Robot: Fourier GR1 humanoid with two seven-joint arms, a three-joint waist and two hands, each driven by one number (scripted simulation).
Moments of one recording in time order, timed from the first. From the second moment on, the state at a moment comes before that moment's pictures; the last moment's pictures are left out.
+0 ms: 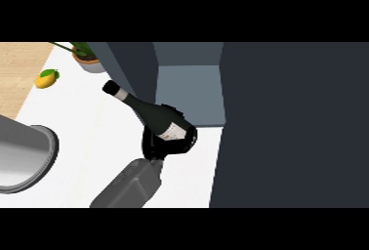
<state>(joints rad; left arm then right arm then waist) -0.51 0.00 -0.55 -0.77 1.01 0.28 -0.75 -0.08 -0.05 0.02 -2.39 -0.20 0.18 0.54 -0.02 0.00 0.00</state>
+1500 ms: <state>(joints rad) -0.96 0.00 -0.48 -0.32 1.20 0.29 -0.67 -0.06 -0.04 0.03 -2.37 -0.21 0.20 0.47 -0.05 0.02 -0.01</state>
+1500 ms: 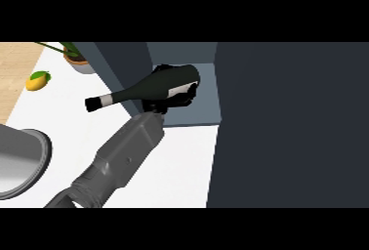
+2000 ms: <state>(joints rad) -1.03 0.00 -0.47 -0.27 1.26 0.29 -0.66 -0.08 -0.05 0.03 -2.35 -0.23 0.21 0.46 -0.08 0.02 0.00</state>
